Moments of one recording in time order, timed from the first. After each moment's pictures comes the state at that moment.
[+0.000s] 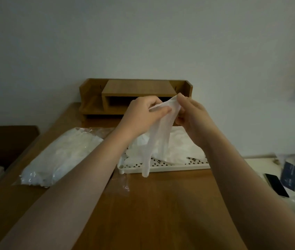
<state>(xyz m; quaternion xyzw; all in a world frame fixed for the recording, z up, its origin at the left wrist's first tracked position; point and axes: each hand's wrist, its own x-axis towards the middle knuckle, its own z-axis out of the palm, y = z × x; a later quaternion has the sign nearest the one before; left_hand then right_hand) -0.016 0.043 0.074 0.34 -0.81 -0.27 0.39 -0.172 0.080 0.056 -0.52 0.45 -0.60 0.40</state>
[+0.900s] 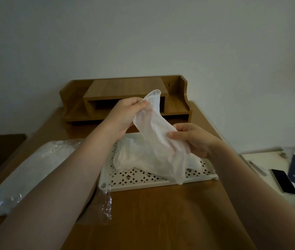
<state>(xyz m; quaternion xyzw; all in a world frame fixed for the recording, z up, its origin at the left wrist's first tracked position) -0.061 -0.028 0.060 0.39 -0.66 -0.52 0.38 -0.253 0.044 0.010 -0.47 0.50 -0.41 0.60</state>
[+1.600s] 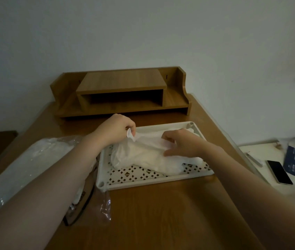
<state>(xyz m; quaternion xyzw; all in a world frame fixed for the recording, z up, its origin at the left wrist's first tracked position) -0.032 -0.069 0.007 0.41 -0.90 -0.13 0.09 -0.240 0.033 -0.017 -0.75 0.63 -0.11 0.16</state>
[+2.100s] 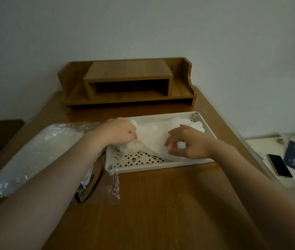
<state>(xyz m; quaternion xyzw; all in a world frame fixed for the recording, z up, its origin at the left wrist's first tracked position) -0.010 -0.045 -0.004 0.40 -0.91 -0.09 -0.10 -0.221 0.070 -0.015 -0.77 0.61 -0.10 0.15</state>
